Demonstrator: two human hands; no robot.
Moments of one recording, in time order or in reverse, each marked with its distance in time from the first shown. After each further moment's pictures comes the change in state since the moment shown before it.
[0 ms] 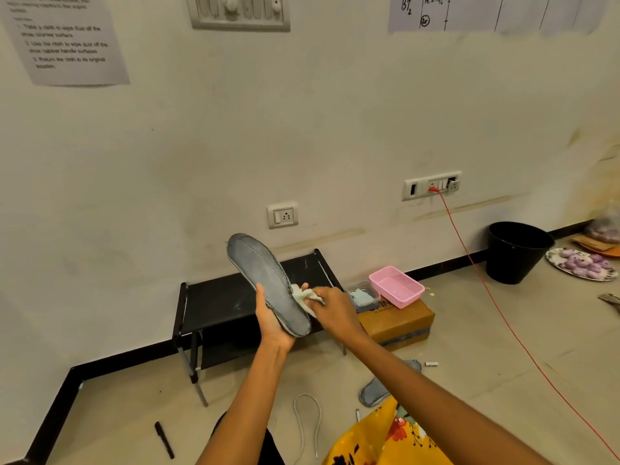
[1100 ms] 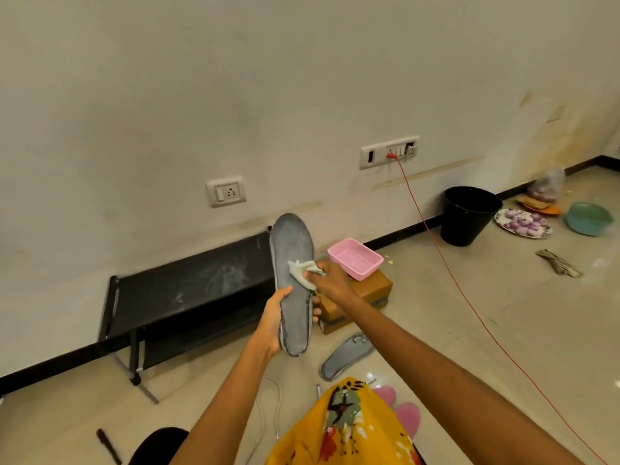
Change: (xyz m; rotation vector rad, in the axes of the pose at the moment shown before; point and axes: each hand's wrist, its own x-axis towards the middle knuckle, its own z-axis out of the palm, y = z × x) left_hand 0.058 -0.091 0.009 0.542 0.024 -0.352; right_hand 0.046 0.105 -0.047 0.326 0.037 0.343
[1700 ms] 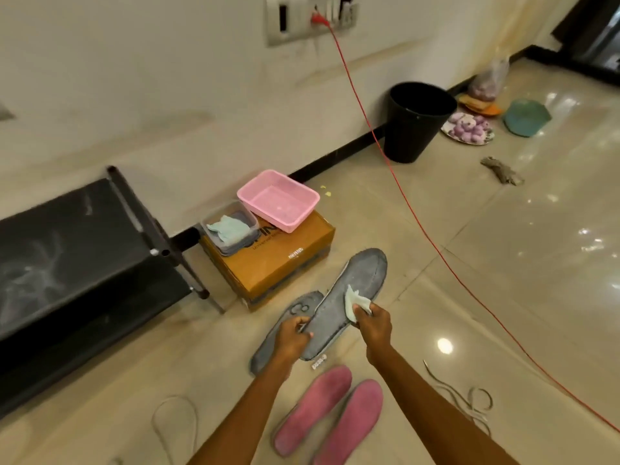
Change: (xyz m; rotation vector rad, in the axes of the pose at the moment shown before) left_hand 0.291 -0.233 0.016 0.883 -0.016 -0.121; right_hand 0.086 0.380 -0.058 0.301 0.633 0.691
